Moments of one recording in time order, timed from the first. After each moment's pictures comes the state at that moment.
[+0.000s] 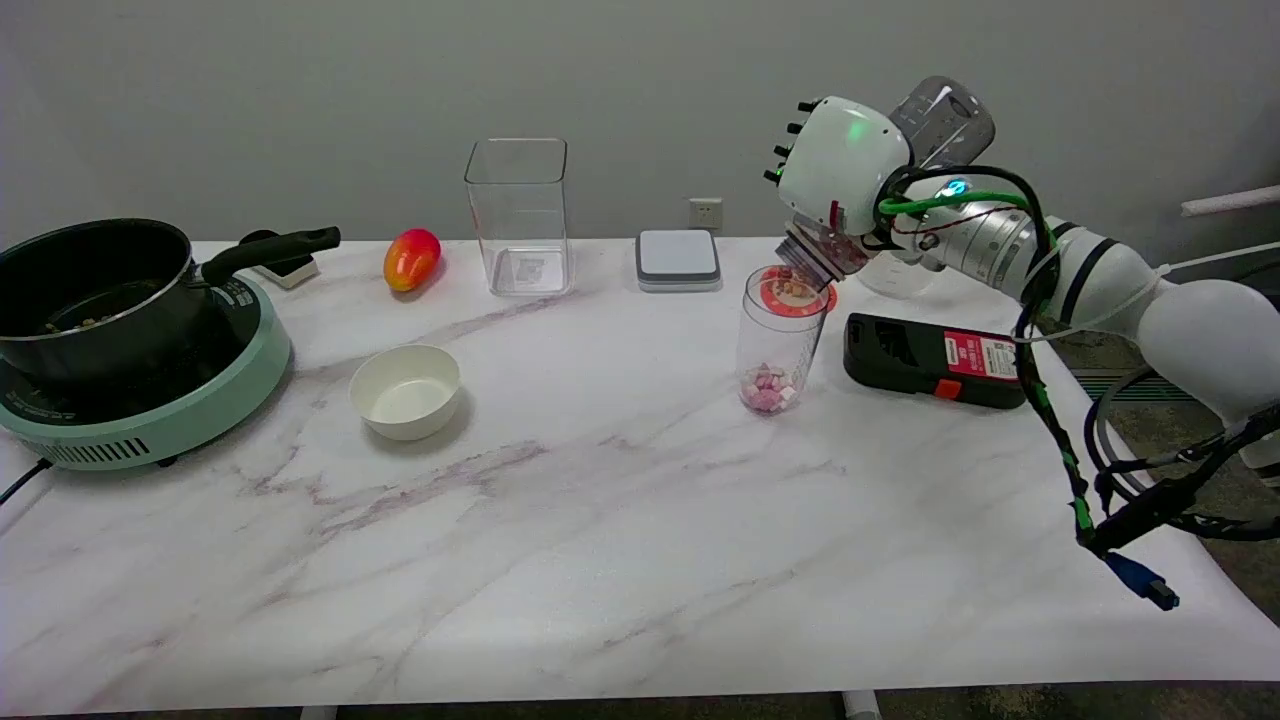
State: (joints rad) arm 0.17 -0.72 -1.54 1.77 1.45 -0.38 -1.70
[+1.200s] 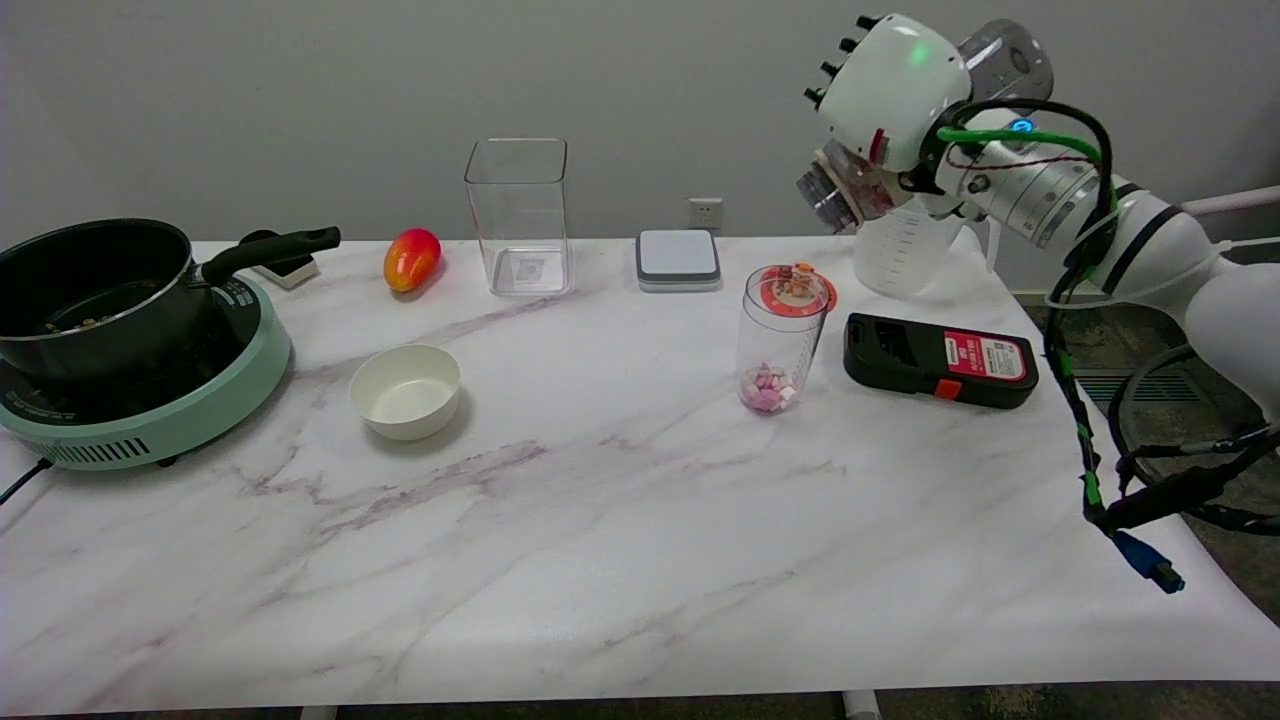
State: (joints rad) arm 0.15 -0.72 -1.43 1.83 1.45 -0.32 -1.59
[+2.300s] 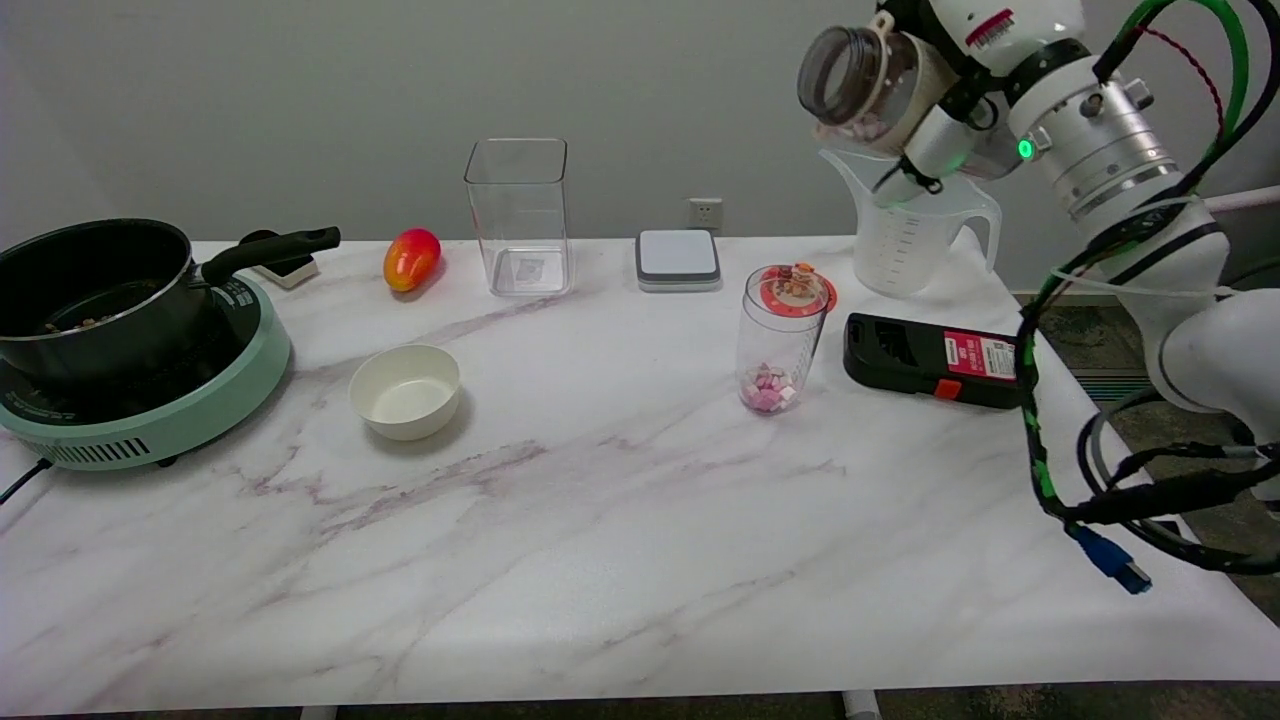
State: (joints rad) arm 0.08 -0.80 -1.40 1.87 1.81 0.10 -1.13
